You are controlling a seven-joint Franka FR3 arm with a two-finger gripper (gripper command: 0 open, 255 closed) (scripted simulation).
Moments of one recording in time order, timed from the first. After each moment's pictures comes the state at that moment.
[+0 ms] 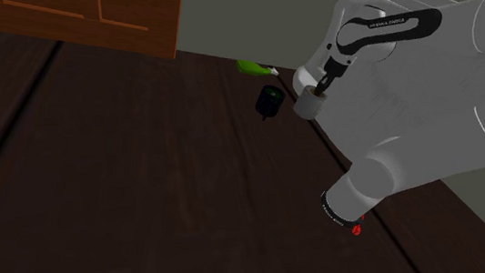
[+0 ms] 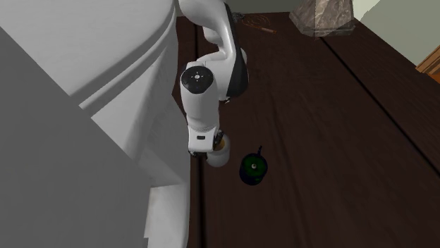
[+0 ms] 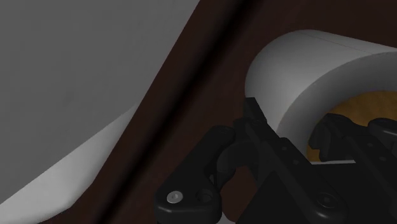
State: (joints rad) arm -0.20 -0.40 -0.54 -2.50 -0.22 2.16 -0.68
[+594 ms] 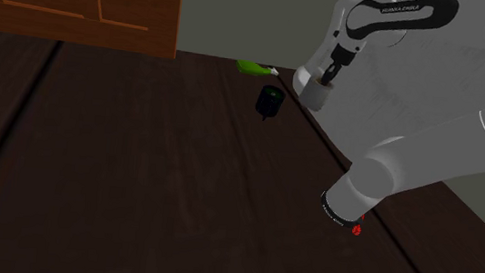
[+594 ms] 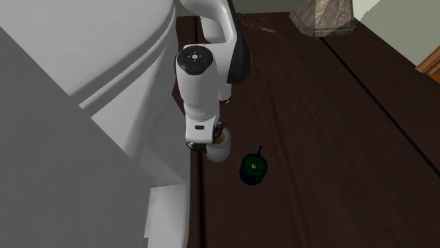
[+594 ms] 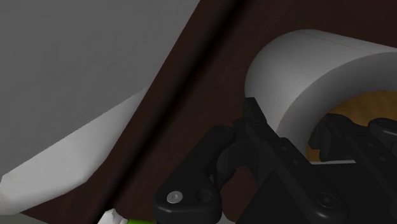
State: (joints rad) arm -0.20 -0.45 -0.51 -2.42 -0.22 2.02 -0.67
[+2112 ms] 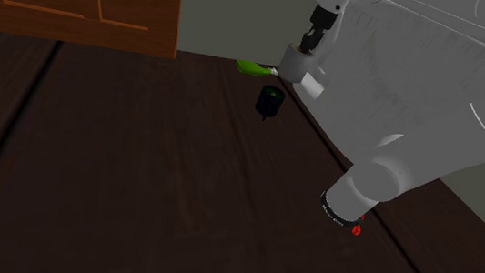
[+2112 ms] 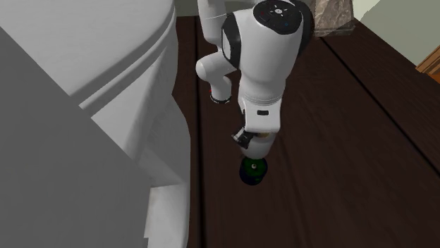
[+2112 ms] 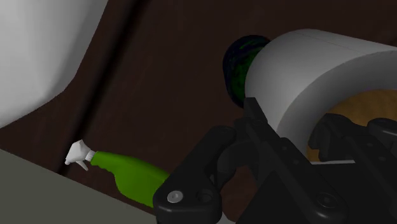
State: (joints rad) arm -0.09 -0.35 -0.33 -2.15 -0.10 1.83 -0.47
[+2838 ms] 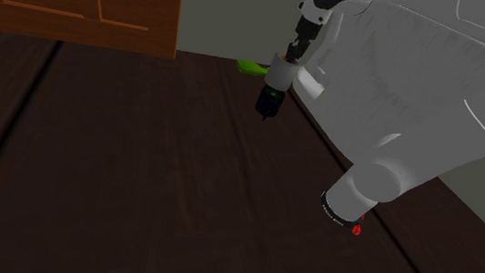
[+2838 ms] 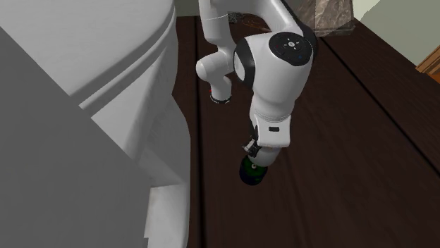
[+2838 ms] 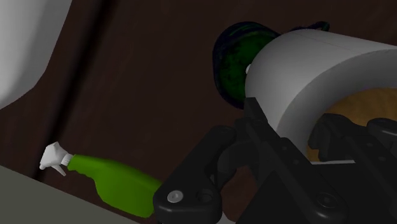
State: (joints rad) arm -0.07 -0.30 -0.31 -2.21 -0.08 1.94 -0.43
